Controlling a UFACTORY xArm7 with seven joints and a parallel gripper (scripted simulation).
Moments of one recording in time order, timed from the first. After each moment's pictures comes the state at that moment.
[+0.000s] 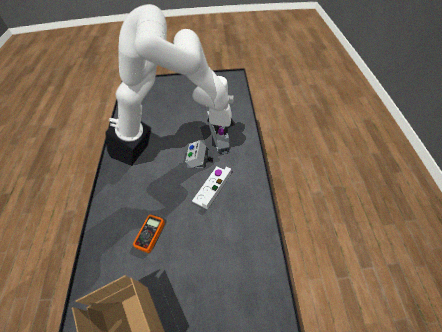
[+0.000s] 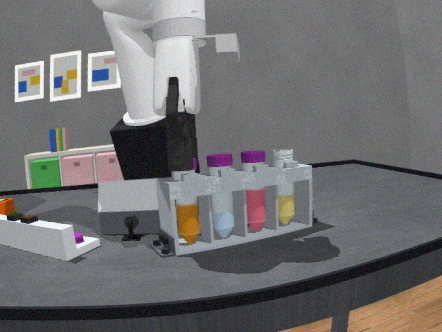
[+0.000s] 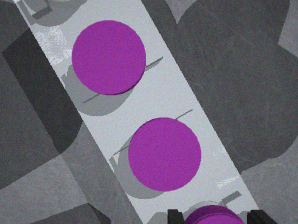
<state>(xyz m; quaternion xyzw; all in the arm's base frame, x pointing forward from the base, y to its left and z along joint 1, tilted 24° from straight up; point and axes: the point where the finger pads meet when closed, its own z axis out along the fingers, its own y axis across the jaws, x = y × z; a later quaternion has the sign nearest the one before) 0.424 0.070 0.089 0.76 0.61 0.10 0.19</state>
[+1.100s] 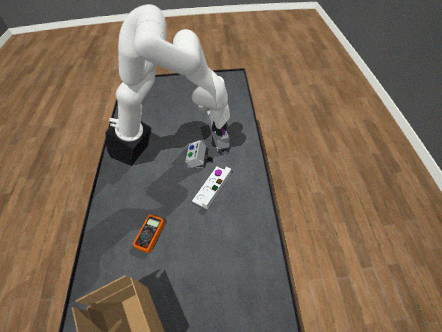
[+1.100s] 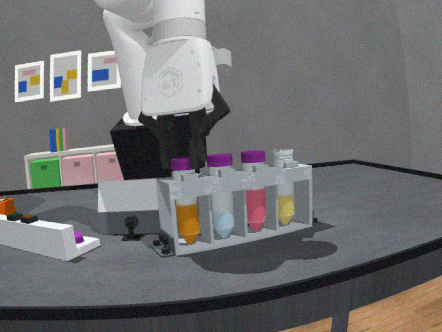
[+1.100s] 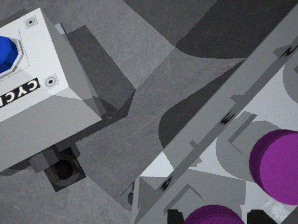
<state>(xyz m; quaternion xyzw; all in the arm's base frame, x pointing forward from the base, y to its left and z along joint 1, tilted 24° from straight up) 0.423 0.070 0.089 0.25 0.94 -0.02 0.24</state>
